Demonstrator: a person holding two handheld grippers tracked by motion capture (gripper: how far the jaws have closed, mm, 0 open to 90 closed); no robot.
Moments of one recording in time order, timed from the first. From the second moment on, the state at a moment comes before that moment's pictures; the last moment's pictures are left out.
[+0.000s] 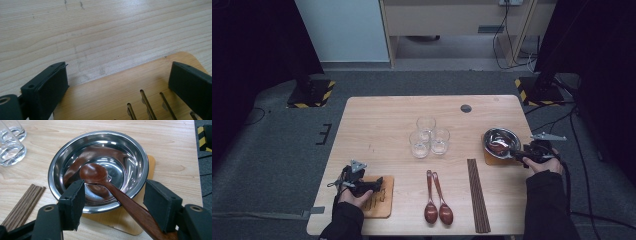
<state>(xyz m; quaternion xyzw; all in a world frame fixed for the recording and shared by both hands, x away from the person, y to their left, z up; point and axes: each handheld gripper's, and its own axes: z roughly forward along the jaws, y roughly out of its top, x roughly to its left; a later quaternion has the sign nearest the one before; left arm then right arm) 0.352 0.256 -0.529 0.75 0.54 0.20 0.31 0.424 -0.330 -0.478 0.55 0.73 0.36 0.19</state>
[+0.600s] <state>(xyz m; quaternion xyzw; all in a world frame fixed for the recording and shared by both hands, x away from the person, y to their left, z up) 0.352 0.256 -0.529 0.75 0.54 0.20 0.31 0.410 -0.321 -0.474 0.54 0.73 0.37 0.19</state>
